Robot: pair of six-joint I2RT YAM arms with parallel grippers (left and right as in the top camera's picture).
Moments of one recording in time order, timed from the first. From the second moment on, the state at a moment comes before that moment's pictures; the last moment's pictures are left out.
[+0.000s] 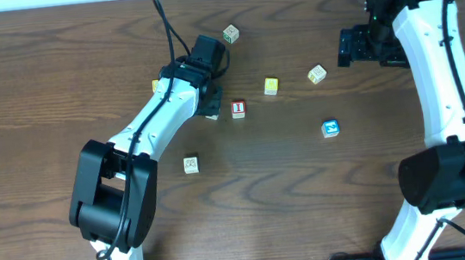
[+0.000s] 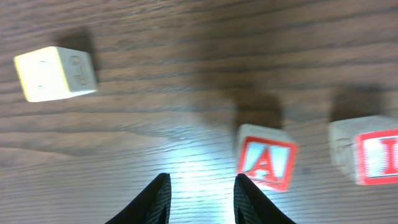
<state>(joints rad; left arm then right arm) -0.45 1.99 1.48 -0.78 -0.19 -0.18 0.07 1.95 2.07 -1.58 0.20 0.31</state>
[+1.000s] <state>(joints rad) -0.39 2.01 1.35 -0.58 -0.07 -0.13 0.07 1.95 2.07 -1.59 0.20 0.31</state>
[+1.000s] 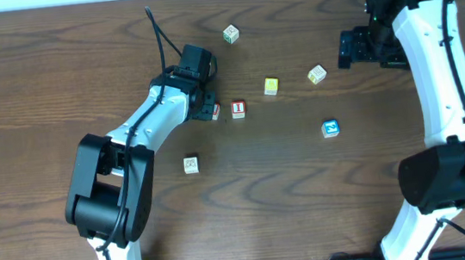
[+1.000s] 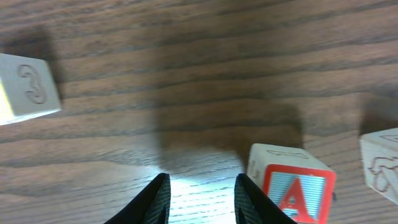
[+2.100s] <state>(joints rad) -0.39 2.01 1.35 -0.61 0.06 -0.24 0.07 1.95 2.07 -1.59 0.20 0.31</state>
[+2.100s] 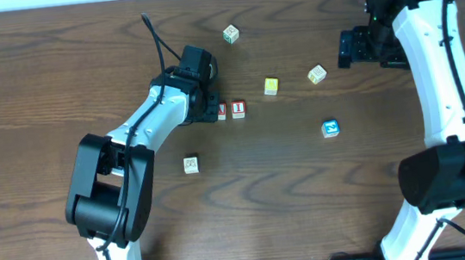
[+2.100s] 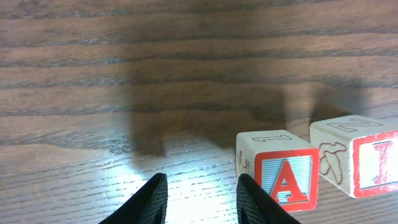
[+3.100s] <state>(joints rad) -0.39 2.01 1.35 -0.58 0.14 -0.33 0.07 1.95 2.07 -1.59 0.20 0.31</state>
